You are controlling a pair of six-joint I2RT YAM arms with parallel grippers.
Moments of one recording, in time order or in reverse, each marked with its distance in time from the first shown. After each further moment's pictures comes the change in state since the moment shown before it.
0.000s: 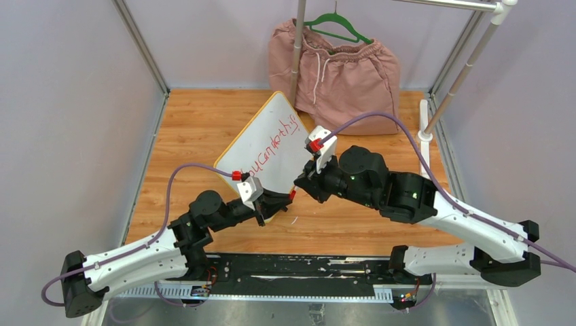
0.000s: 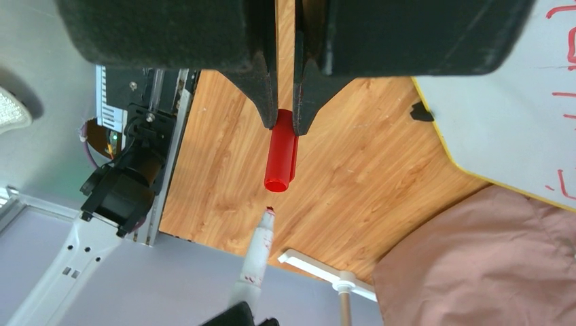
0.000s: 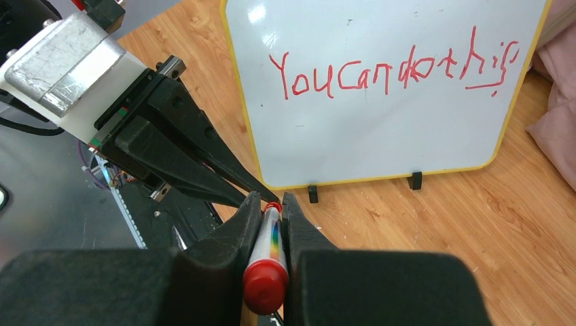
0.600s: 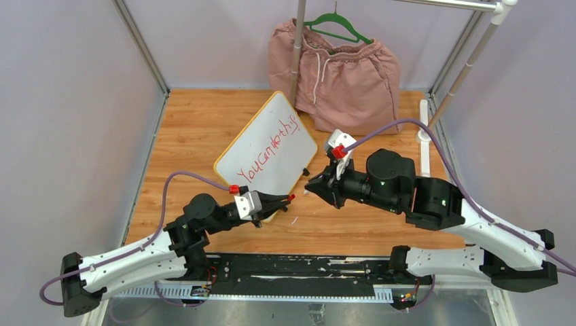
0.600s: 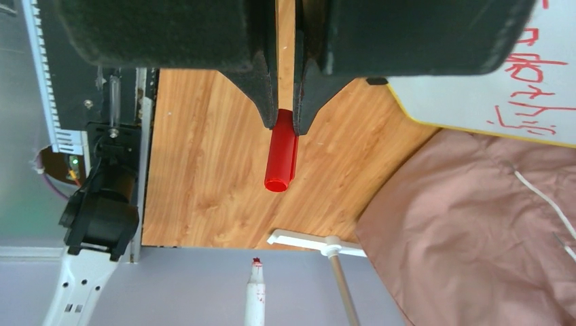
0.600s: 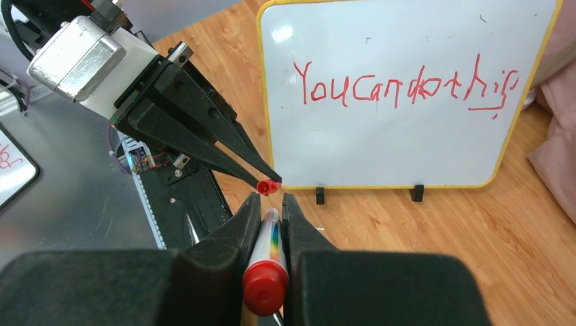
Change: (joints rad) left arm -0.039 -0.051 0.000 -0.002 0.036 0.241; right arm 0.003 -0.114 -0.001 -0.034 -0.085 -0.047
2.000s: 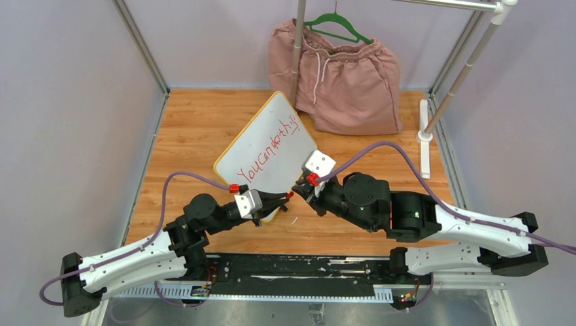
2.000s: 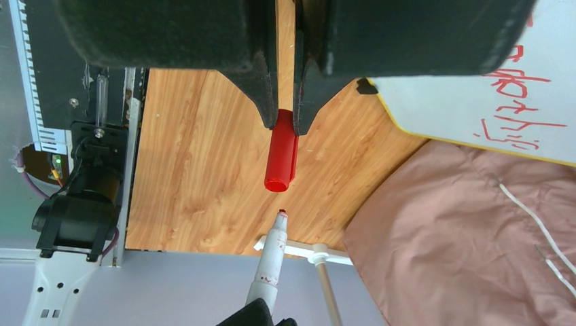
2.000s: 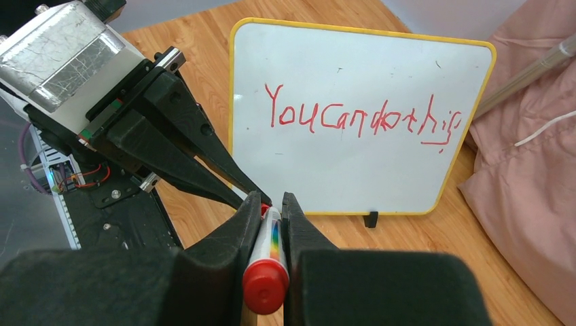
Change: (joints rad) left arm 0.000 -0.006 0.000 -0.016 -0.043 0.026; right arm 0.211 0.043 -0.114 0.208 0.330 -0.177
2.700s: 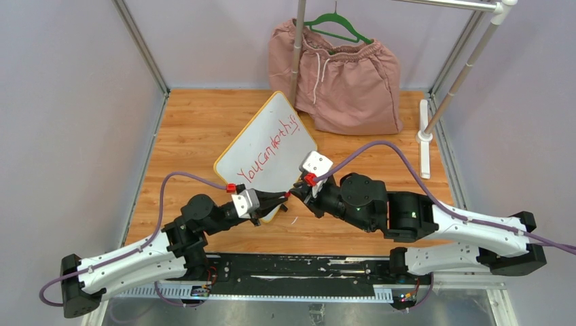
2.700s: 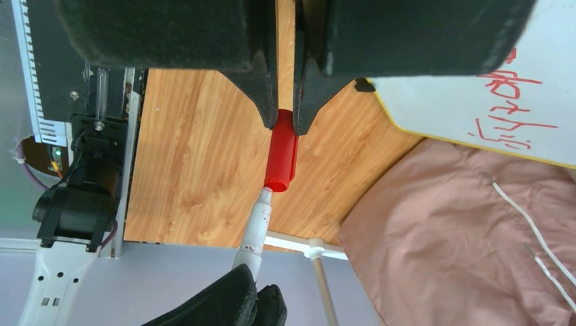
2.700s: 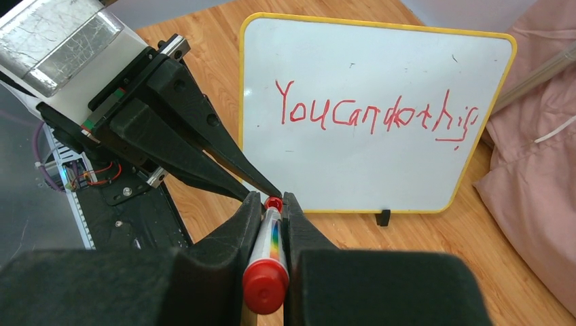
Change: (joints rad) left arm 0.000 -0.017 0.000 0.000 -0.014 -0.011; right arm 0.002 0.005 -0.004 -0.003 -0.019 0.033
